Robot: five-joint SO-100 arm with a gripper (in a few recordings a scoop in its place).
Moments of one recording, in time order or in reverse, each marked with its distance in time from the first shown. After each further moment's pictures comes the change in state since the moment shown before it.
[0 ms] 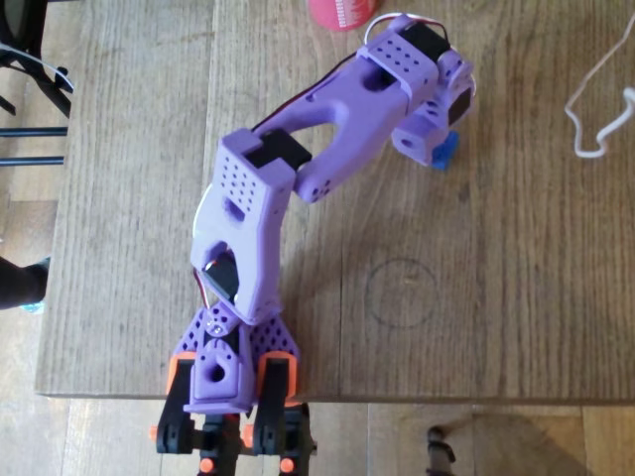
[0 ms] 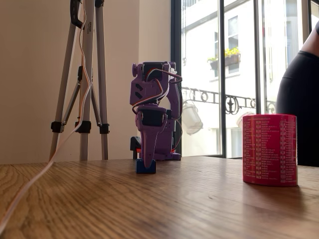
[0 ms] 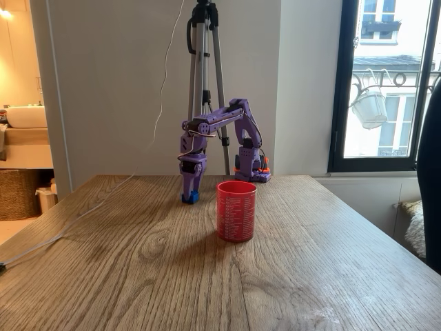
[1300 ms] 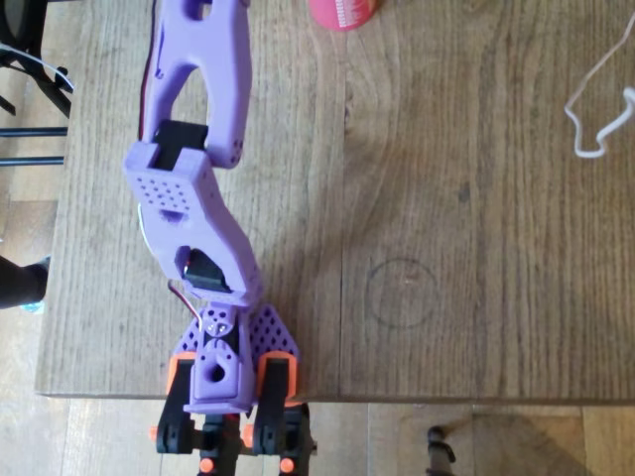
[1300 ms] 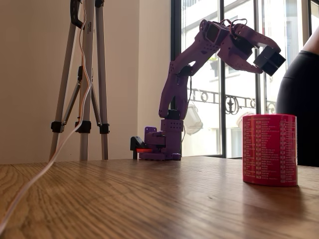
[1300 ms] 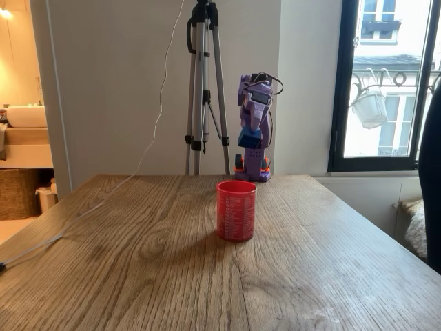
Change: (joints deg) arm -34.8 12.0 -20.9 -15.1 -0.1
